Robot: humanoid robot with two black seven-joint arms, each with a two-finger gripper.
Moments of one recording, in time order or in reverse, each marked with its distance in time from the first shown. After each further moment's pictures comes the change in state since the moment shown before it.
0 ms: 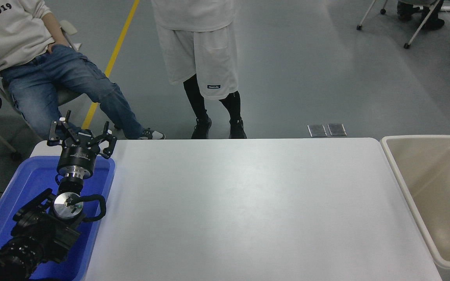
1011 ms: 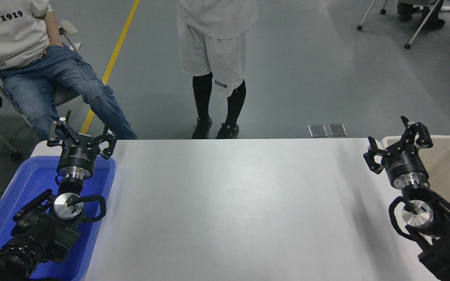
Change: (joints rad) left arm 0.000 0.000 -0.001 0.000 0.000 0.001 0.000; right arm -0.132 0.283 0.189 0.067 -0.021 0.395 0.490
